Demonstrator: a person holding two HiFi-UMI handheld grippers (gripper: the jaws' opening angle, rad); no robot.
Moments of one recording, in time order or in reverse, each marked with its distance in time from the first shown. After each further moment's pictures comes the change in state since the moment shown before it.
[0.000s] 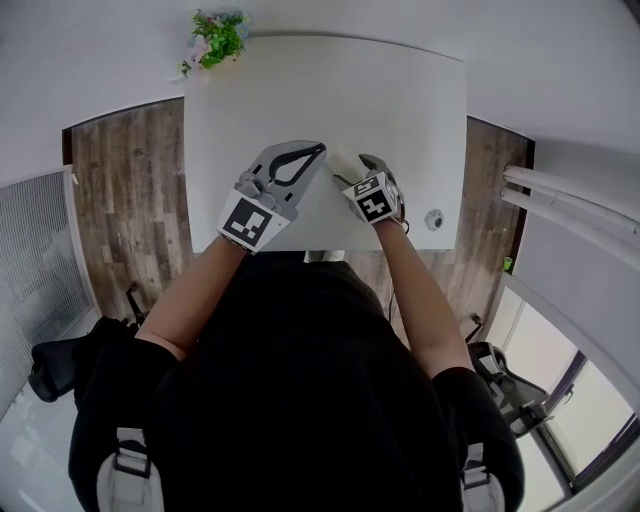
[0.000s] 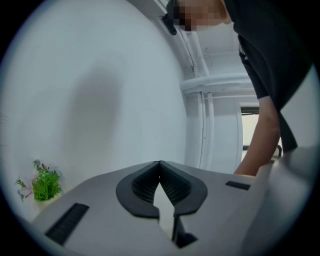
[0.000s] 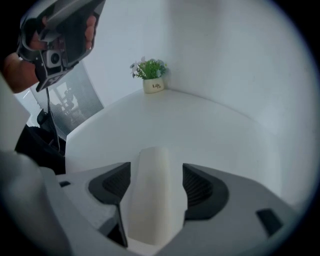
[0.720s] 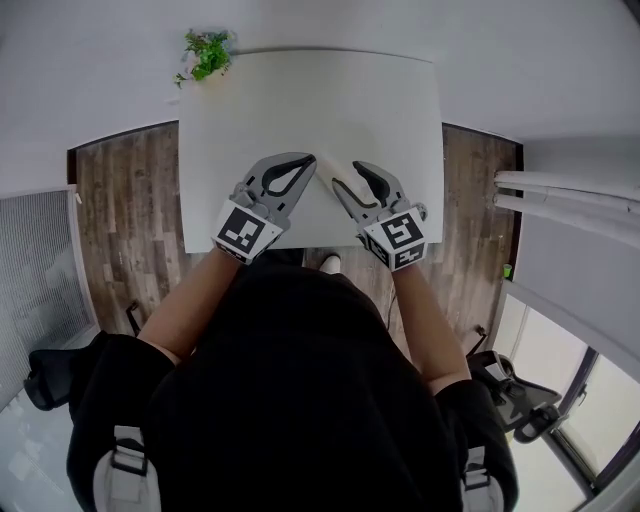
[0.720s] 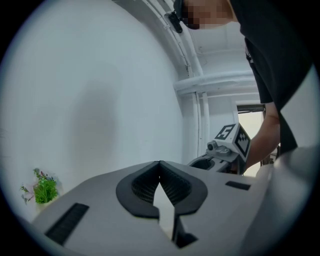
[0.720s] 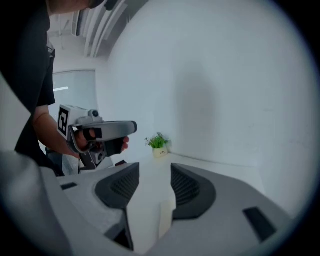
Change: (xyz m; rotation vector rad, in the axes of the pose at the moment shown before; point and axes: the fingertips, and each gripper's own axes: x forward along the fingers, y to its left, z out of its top) left arm -0.010 -0.074 0.026 0.052 0.004 -0.011; right arm -0.209 0.034 0.063 0.071 -0.641 0.017
